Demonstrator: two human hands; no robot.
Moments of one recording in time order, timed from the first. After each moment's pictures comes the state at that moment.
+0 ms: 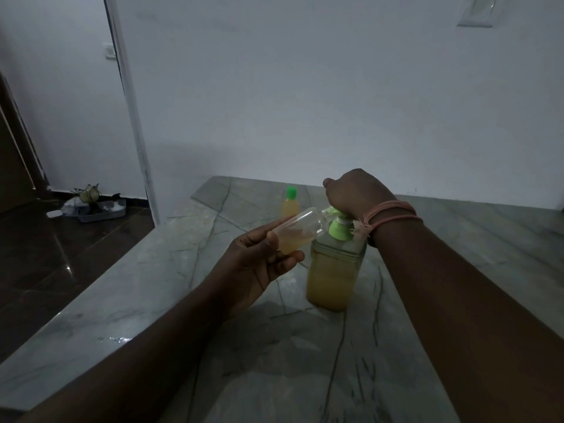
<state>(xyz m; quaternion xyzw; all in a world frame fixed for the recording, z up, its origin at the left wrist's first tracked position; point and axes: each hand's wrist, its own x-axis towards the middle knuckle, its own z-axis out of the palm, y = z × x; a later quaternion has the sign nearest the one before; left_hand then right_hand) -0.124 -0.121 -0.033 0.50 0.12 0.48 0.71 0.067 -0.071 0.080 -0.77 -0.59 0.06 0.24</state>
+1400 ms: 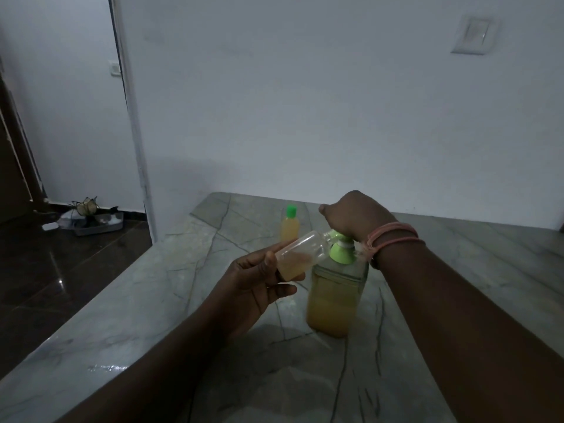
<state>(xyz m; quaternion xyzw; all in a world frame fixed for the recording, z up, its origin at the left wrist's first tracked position) -0.124 -0.115 -0.036 0.53 0.14 0.49 0.68 0.071 -0.068 0.080 -0.75 -0.61 0.08 0.24</state>
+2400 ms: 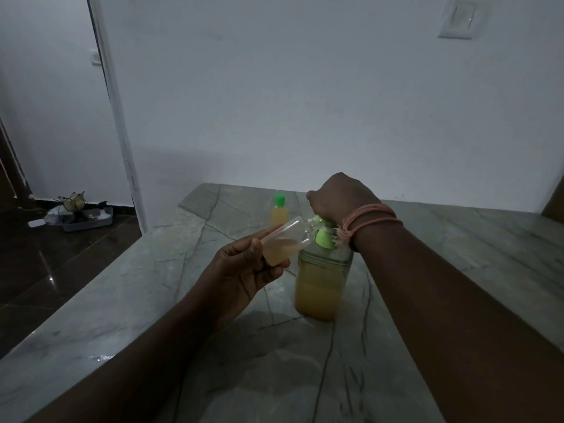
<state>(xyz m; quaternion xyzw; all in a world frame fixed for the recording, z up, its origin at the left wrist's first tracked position) -0.124 -0.119 -0.034 0.49 0.14 0.49 0.70 0.068 -0.069 0.082 -0.77 -0.59 0.02 0.24</state>
